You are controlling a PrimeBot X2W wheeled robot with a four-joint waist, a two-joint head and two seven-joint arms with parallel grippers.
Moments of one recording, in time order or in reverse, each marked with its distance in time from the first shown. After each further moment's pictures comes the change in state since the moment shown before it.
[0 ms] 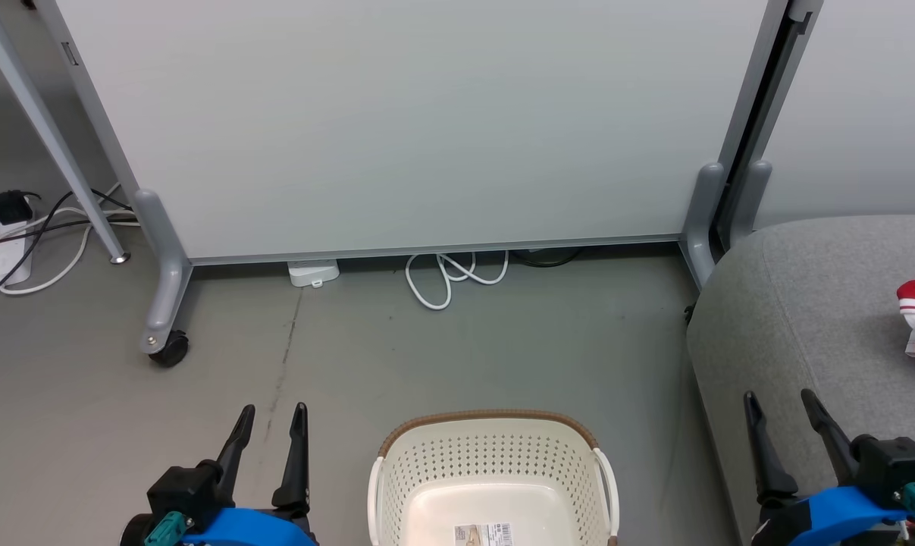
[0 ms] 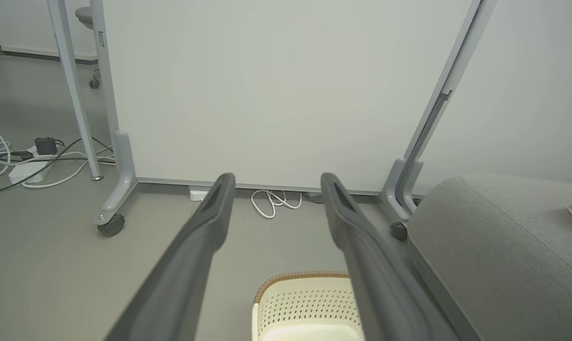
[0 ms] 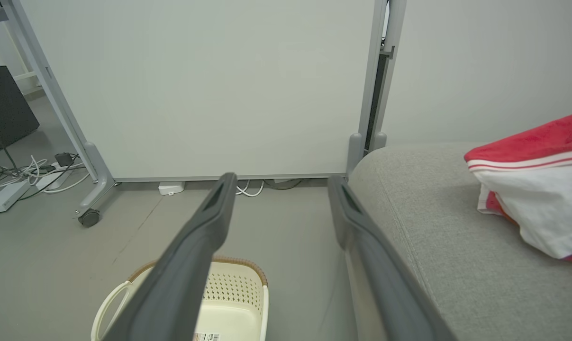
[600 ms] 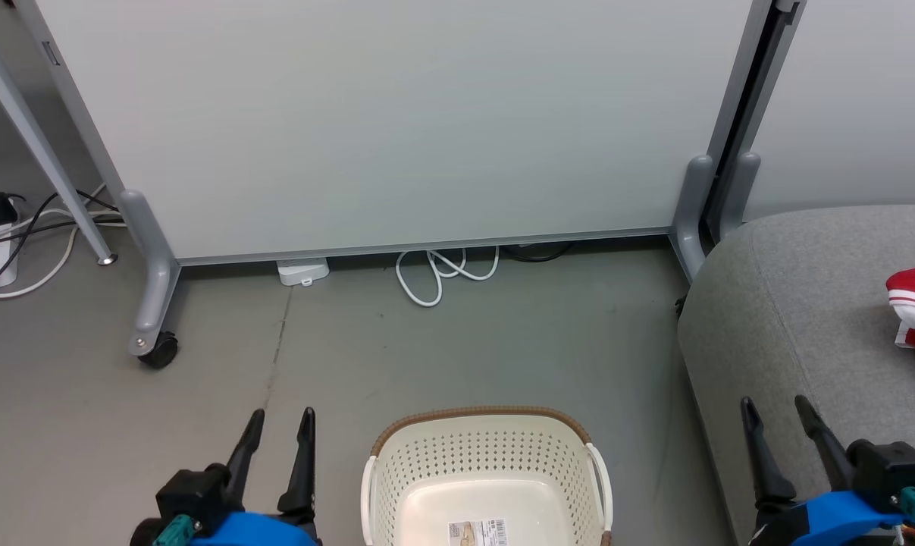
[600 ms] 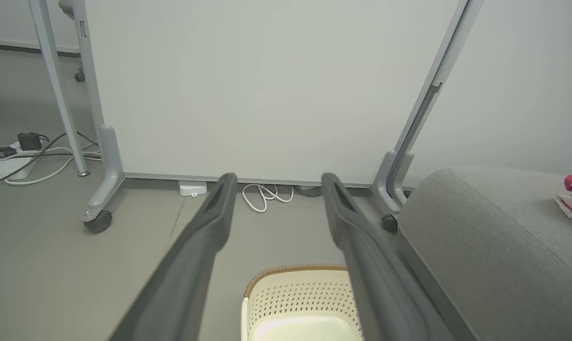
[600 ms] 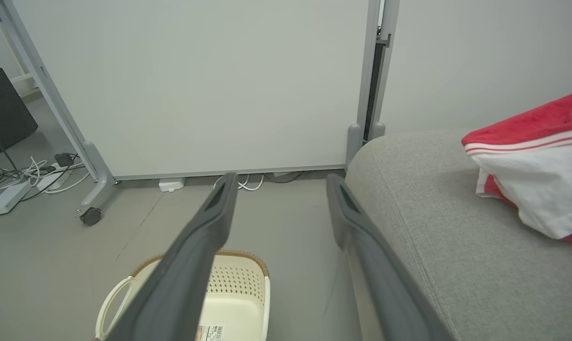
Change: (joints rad) left arm 0.001 -0.004 -0.014 0.003 -0.004 0.000 0.000; right arm 0.008 0.001 0.007 0.004 0.025 0.000 0.000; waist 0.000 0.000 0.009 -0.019
